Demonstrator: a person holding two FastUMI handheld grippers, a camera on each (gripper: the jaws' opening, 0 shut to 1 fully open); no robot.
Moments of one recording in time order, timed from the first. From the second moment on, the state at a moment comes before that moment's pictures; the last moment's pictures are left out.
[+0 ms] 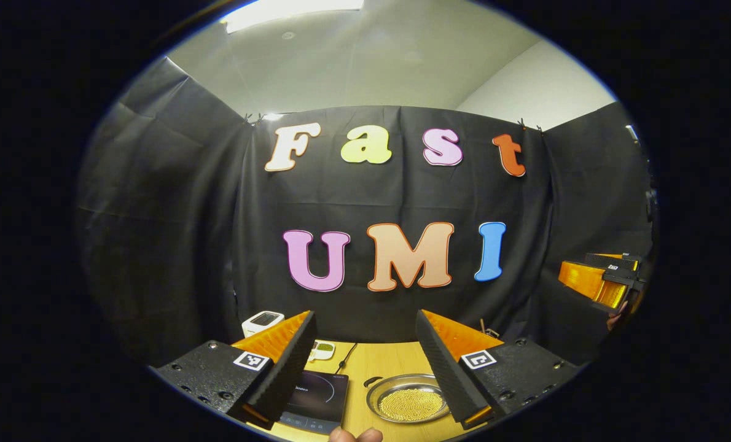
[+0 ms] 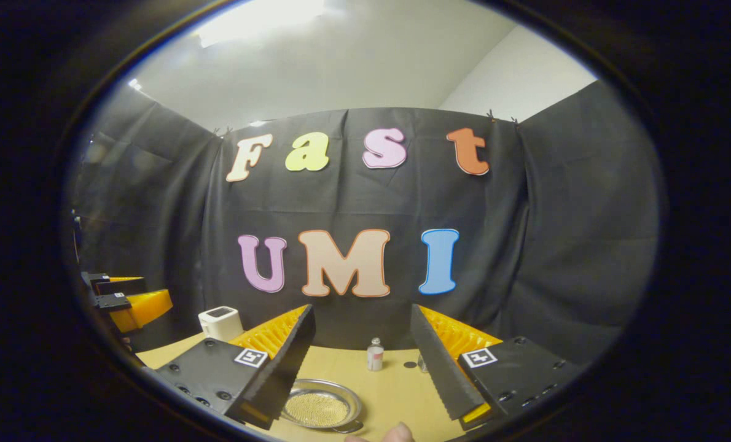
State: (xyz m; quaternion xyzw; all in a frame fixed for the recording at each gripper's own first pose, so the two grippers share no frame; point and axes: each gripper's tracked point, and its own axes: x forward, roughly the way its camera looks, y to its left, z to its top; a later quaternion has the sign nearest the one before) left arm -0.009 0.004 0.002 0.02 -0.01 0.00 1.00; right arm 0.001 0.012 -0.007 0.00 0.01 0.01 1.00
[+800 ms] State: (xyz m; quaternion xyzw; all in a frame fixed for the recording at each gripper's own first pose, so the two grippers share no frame) left arm -0.005 0.025 -0.007 0.01 0.00 0.00 1.00; right arm 0.016 0.036 -0.045 0.00 0.06 0.02 1.00
